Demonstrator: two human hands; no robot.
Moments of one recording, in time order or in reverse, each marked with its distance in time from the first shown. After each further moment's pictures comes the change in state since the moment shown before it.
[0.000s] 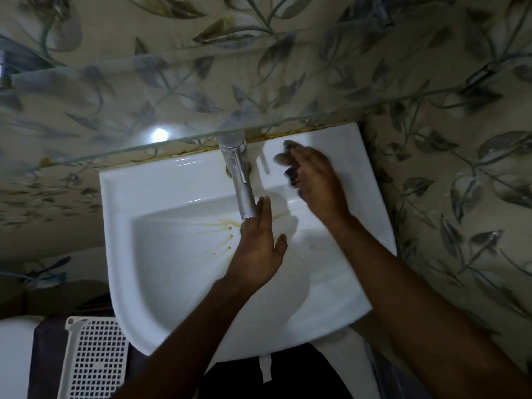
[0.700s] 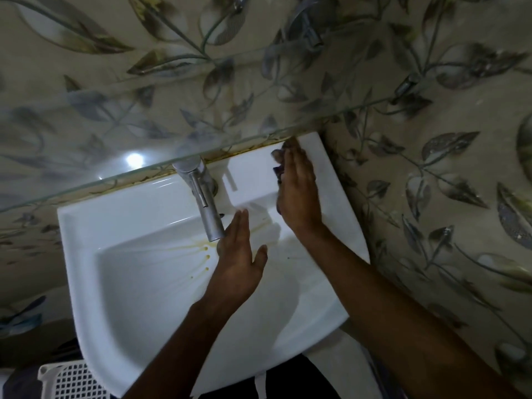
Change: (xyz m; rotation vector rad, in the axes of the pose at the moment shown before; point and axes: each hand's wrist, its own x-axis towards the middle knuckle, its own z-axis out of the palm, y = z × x) left_hand 0.008 0.007 0.007 -0.007 0.019 0.054; right_hand 0.001 0.006 0.001 -0.297 0.085 0.265
